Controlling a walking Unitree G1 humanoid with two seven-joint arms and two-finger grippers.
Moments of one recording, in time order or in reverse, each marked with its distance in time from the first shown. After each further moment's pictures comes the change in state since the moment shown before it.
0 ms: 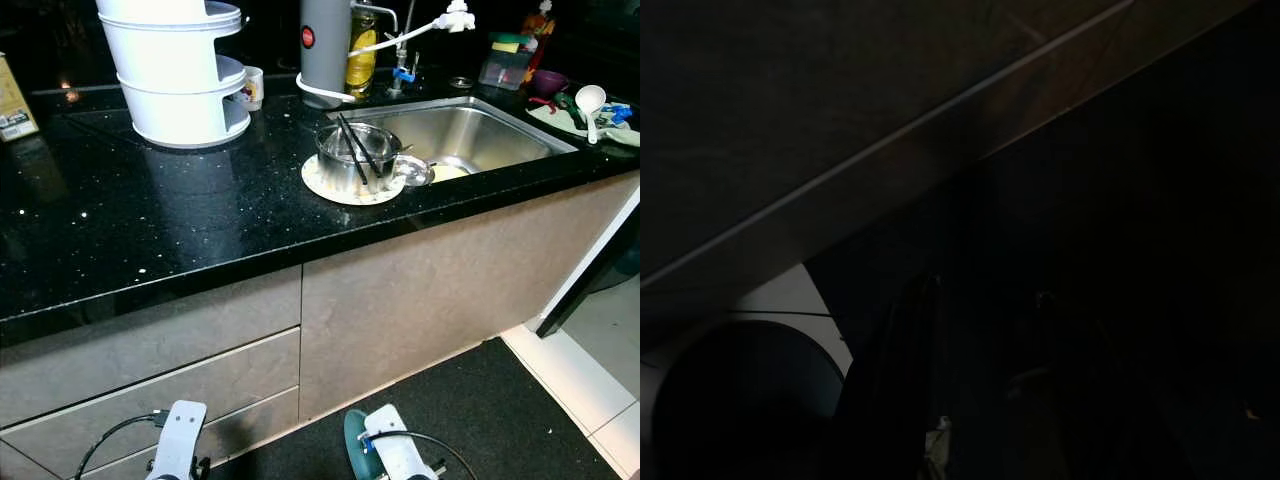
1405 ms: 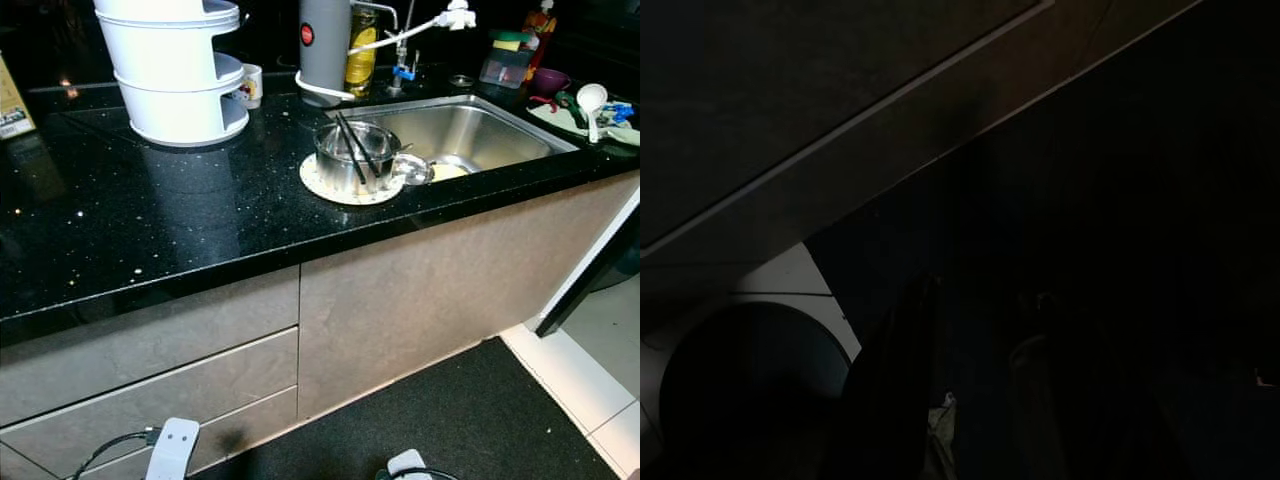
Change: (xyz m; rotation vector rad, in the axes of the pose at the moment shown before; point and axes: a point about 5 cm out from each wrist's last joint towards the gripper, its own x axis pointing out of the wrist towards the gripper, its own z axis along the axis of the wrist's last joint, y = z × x) left arm -0.008 0.004 -0.018 0.023 0.037 -0.023; right arm -0.020 0.009 -0.053 0.141 0.229 -0.024
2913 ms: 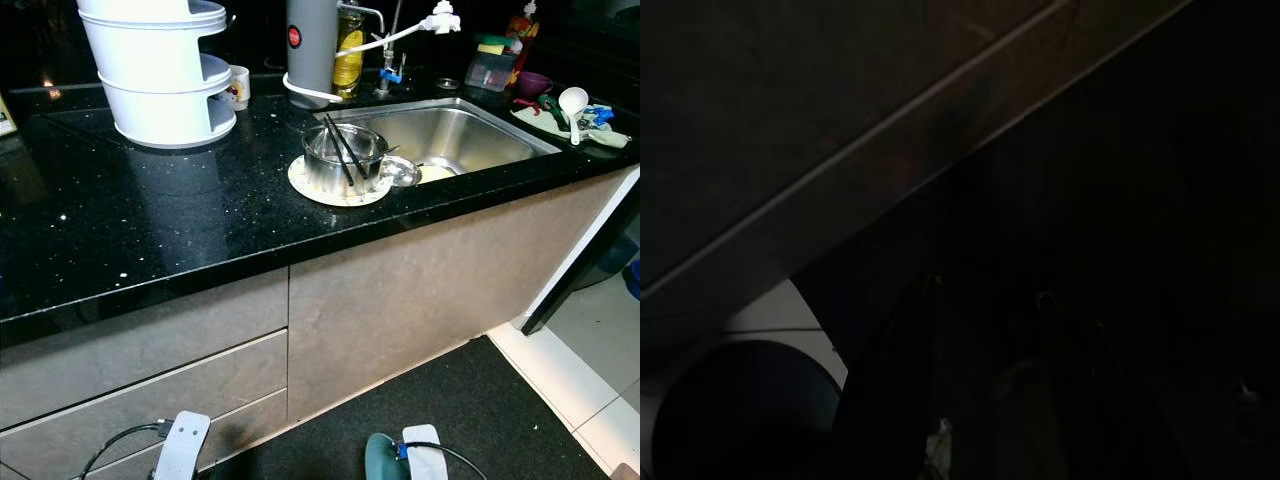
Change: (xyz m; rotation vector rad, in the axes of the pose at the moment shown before) left arm 0.003 -0.008 0.008 0.034 -0.030 -0.015; right arm 0.006 -0.005 0.033 0.261 -0.142 -0.010
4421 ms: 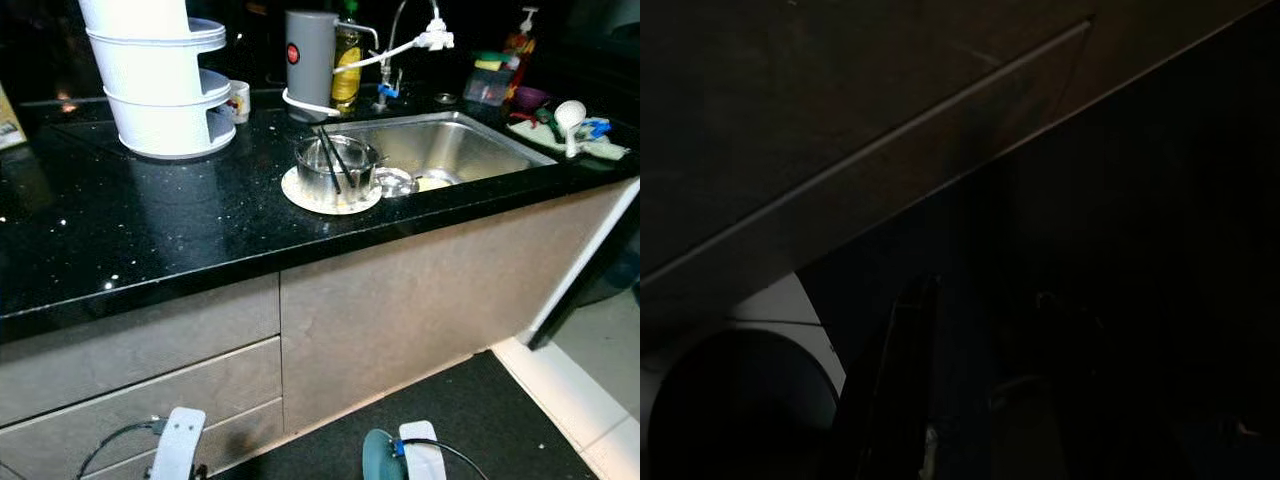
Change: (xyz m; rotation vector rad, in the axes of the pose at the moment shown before) left arm 0.002 0.000 0.001 -0.047 0.014 0.036; right arm 0.000 -0.001 -0.001 -0.031 0.014 0.005
